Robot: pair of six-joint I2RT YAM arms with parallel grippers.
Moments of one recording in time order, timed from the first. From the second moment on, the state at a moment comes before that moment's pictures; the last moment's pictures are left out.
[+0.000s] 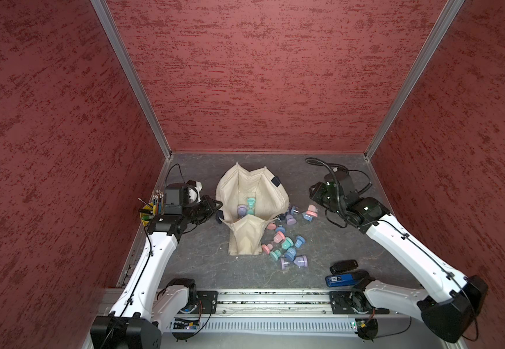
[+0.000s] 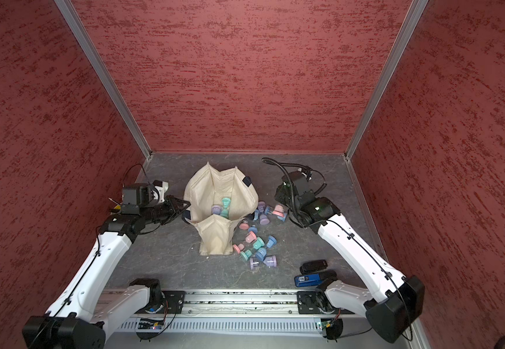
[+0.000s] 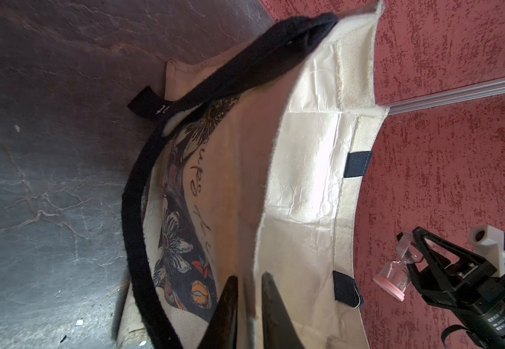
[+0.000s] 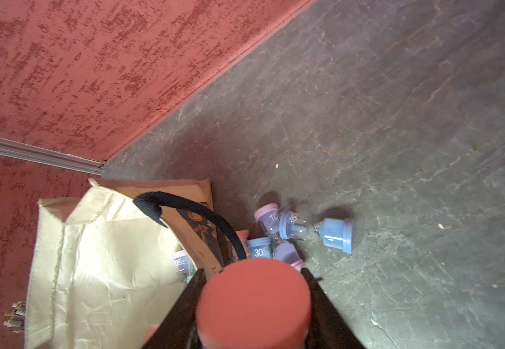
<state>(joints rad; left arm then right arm) -0.04 0.97 0.85 -0.61 0.56 -0.71 0.54 1.19 1.17 -0.66 0.22 0.93</state>
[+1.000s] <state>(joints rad) -0.03 0.98 0.83 -0.61 0.58 -0.71 0.80 1.59 1.61 -0.58 0.18 0.84</state>
